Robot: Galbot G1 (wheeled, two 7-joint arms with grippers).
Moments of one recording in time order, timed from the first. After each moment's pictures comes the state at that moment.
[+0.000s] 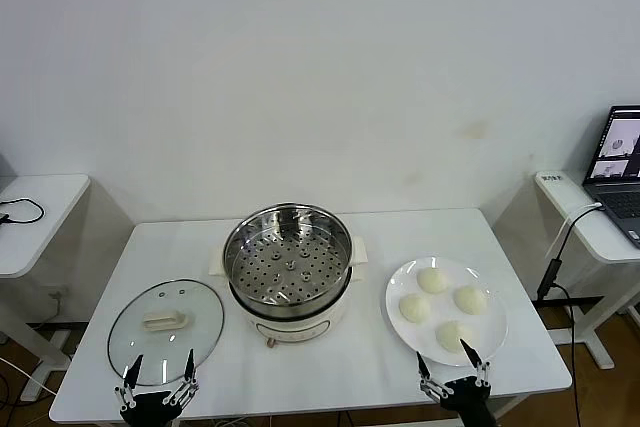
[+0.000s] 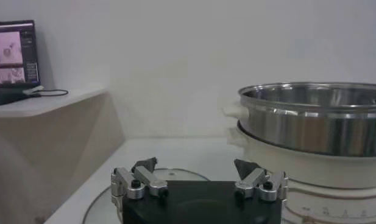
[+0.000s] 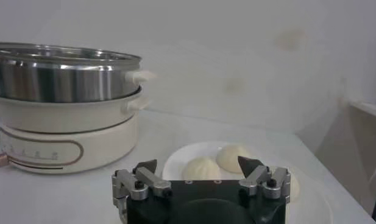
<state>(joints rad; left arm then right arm) 1.93 -1.37 -0.61 -2.16 -0.17 -0.10 -0.20 -1.82 1.29 0.59 2.10 0.03 0.03 -0.05</state>
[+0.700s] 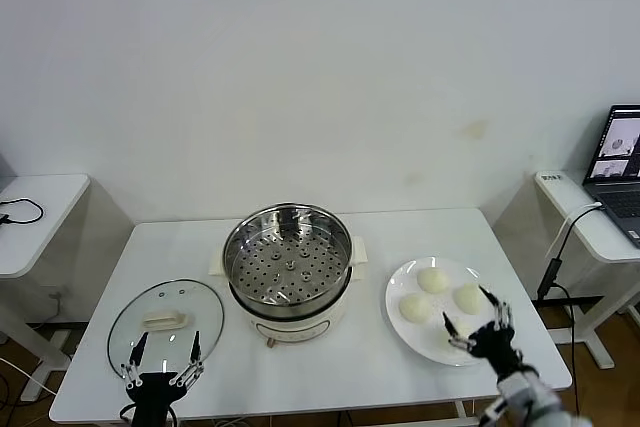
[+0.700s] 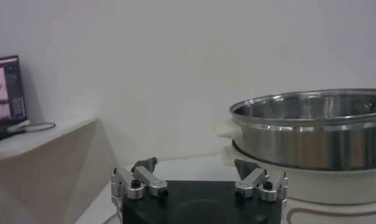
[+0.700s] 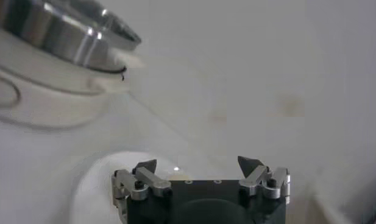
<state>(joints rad) 1.84 -1.36 -0.59 -2.14 -0.04 -0.10 -0.17 -1.46 0.88 0.62 1.97 -0.29 -0.11 -0.28</state>
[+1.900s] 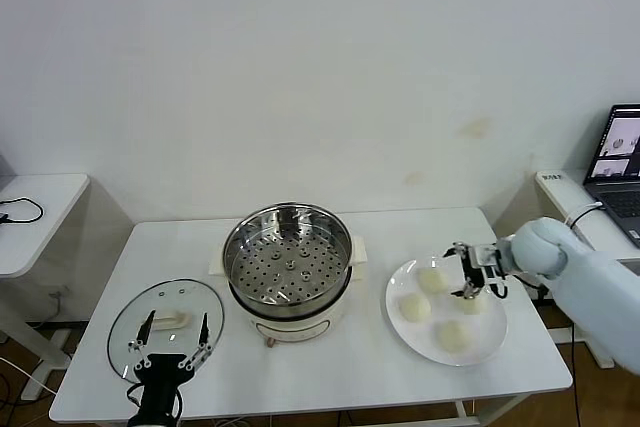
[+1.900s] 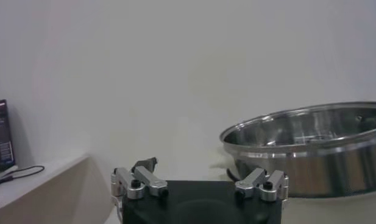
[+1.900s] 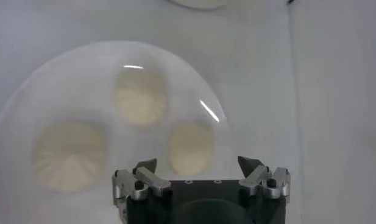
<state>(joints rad) 1.79 -1.38 -0.59 -2.15 0.07 -0.12 -0.16 -0.22 0.69 -0.51 1.31 -0.24 -0.13 -1.01</state>
